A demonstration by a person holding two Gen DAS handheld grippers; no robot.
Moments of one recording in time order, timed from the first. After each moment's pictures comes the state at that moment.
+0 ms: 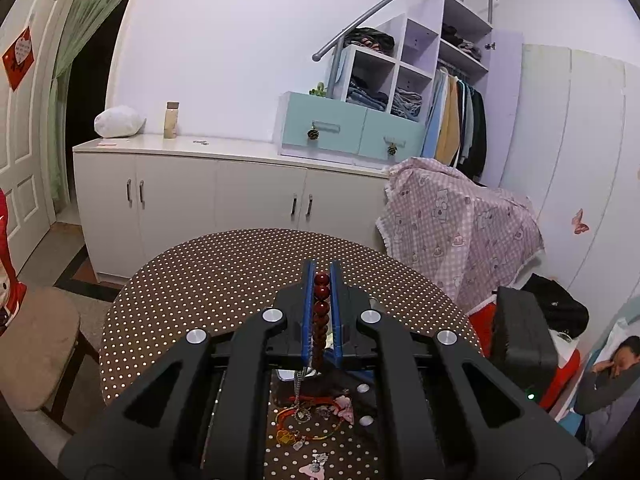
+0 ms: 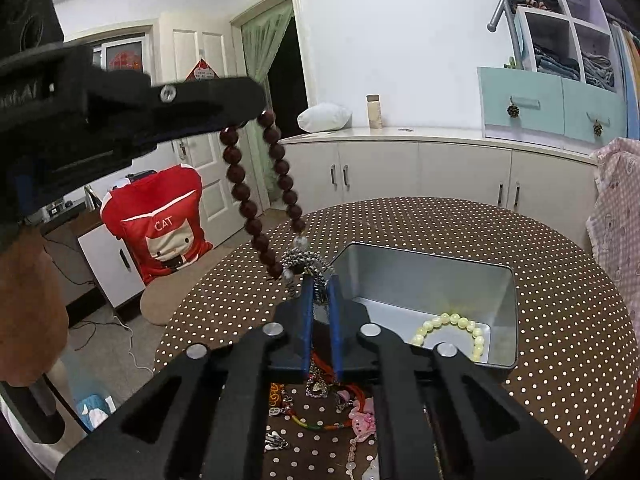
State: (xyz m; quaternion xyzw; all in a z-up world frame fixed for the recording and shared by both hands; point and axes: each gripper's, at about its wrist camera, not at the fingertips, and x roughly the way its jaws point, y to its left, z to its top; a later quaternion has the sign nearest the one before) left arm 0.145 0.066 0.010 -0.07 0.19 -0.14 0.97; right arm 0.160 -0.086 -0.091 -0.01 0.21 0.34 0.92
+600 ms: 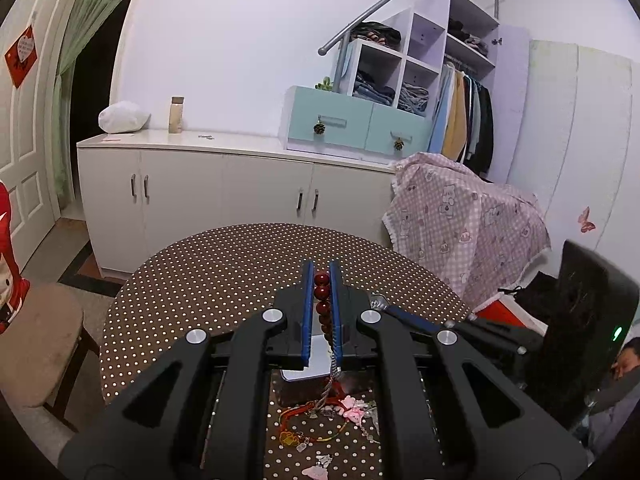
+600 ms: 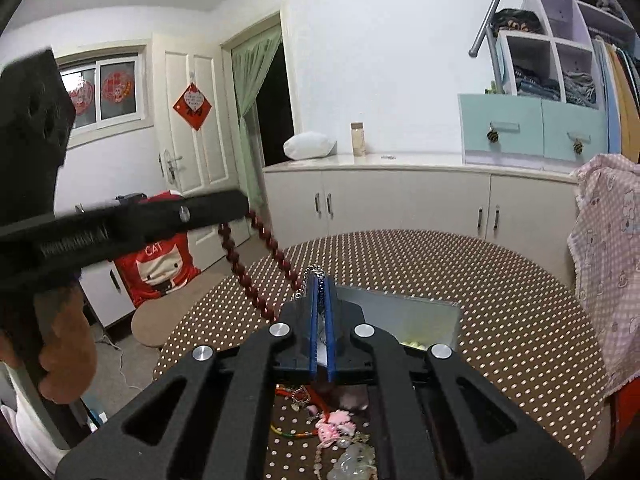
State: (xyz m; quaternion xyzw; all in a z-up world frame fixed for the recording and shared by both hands) left arm 0.152 0.064 0.003 -0.06 0.19 -0.13 0.97; right arm 0.155 -0.118 -0.056 0.00 0.16 0.31 0.94
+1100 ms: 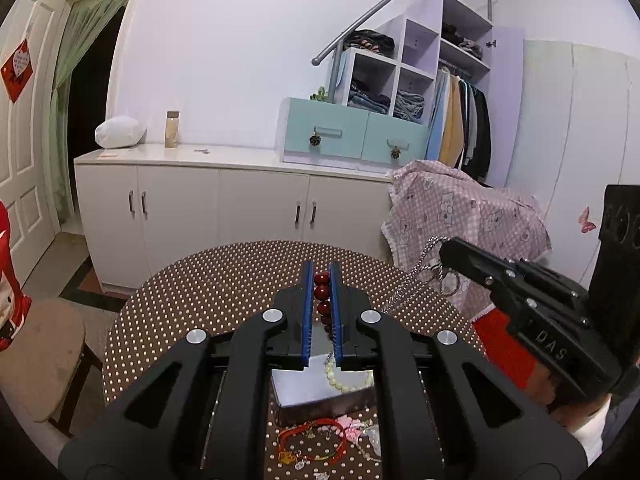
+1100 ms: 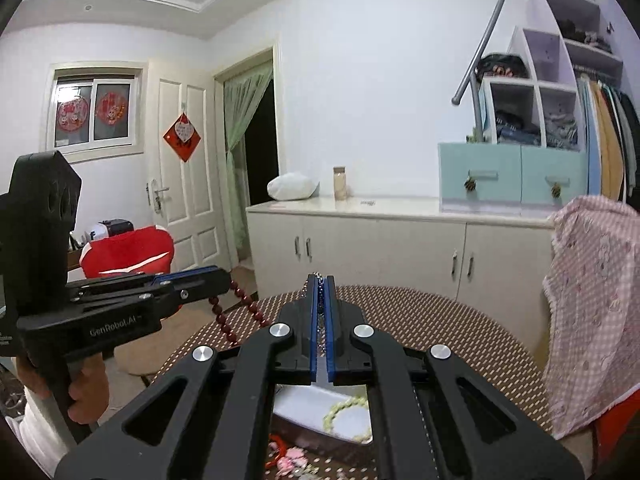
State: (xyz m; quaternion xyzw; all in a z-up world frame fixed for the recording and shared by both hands) left arm 0.157 0.054 0.021 -0.05 0.17 -0.13 0.97; right arm 0.158 -0.146 0.000 -0.01 0.09 0.28 0.95
